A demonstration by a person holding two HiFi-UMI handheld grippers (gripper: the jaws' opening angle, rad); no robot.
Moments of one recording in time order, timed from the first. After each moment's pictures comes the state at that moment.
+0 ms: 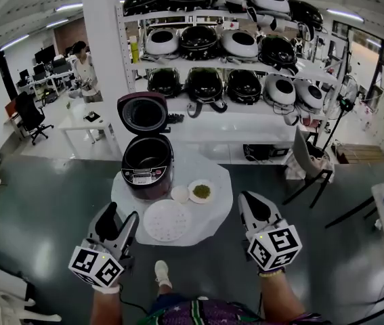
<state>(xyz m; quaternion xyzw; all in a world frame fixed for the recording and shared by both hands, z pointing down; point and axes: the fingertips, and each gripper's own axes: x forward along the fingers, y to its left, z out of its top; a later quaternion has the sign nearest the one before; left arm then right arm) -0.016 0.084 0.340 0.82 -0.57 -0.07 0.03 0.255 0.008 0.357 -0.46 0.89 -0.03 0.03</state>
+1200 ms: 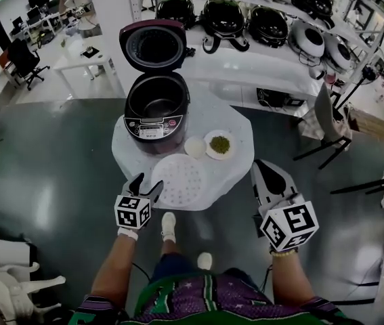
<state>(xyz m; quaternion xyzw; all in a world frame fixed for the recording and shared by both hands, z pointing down) -0.090 -0.059 0.673 0.78 -0.57 0.16 0.20 0.176 -0.073 0.454 -0.45 0.89 -0.07 -0.06</state>
